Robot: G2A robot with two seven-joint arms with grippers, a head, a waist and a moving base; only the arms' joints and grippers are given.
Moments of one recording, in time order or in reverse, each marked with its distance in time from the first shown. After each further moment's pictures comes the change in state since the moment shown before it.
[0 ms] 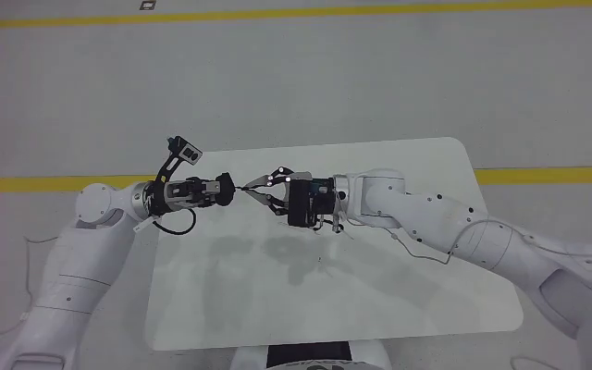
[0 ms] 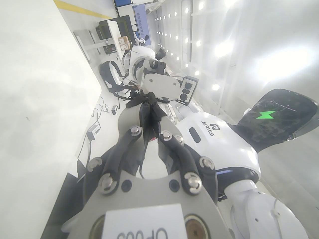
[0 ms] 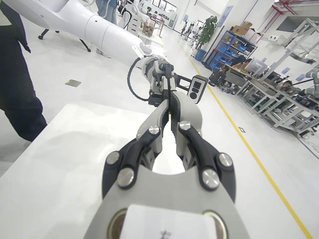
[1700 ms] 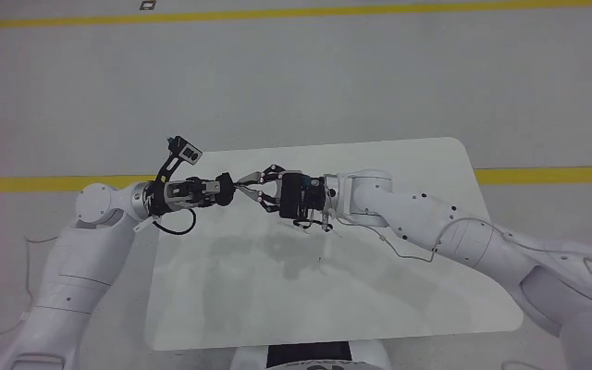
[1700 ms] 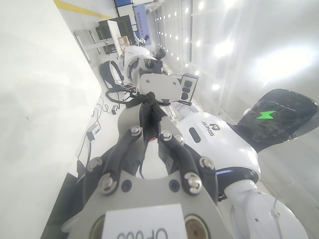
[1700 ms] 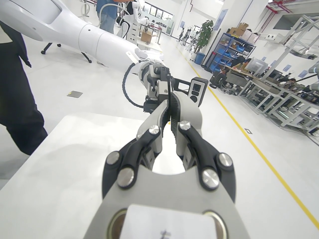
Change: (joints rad) left arm 0.000 0.000 0.000 0.000 0.000 0.000 0.000; right arm -0.020 -0.075 0.000 0.091 0.038 0.000 -0.044
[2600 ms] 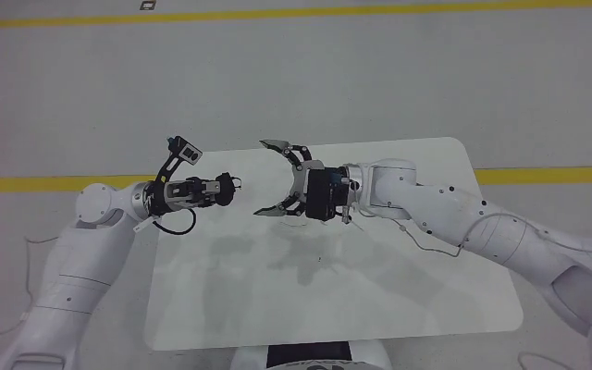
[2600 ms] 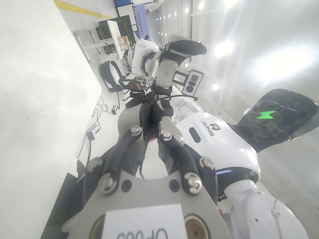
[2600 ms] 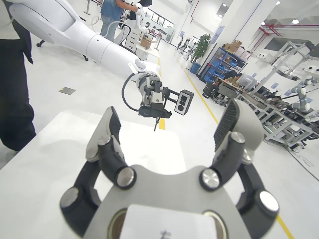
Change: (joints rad) left arm 0.008 -0.003 0.005 -0.005 -0.010 0.010 0.028; right arm 0.058 0.116 0.006 -0.099 -0.037 0.008 -0.073
